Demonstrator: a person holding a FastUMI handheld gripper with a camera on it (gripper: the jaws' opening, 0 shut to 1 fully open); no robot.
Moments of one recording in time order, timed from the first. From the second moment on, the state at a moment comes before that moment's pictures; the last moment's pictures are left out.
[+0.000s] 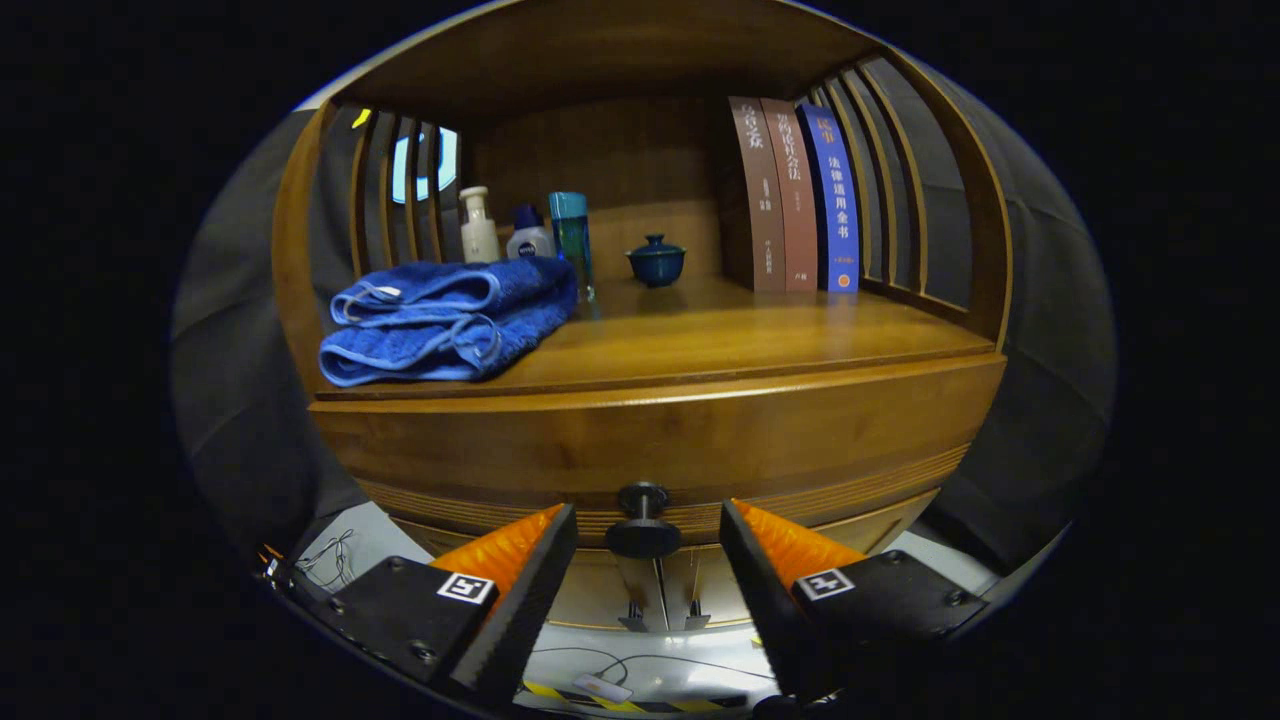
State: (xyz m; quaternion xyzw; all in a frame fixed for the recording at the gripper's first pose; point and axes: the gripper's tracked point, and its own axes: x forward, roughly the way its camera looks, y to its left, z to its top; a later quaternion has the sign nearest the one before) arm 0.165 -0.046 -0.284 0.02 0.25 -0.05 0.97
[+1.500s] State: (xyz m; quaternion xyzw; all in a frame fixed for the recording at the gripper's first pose) arm 0.108 -0.039 -0.305 0.04 0.26 -0.04 0.96
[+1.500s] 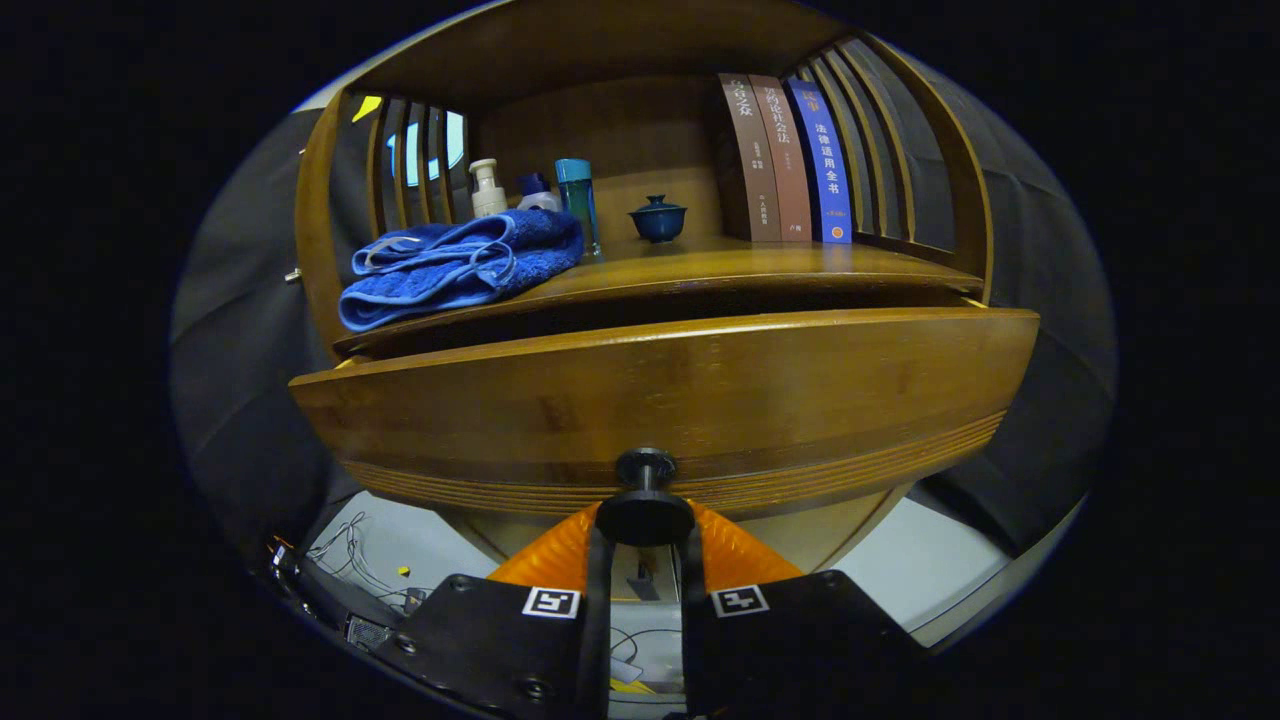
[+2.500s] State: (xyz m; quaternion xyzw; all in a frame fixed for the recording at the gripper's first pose) arm -0.023 -0.029 -0.294 0.05 0.27 -0.04 0.96
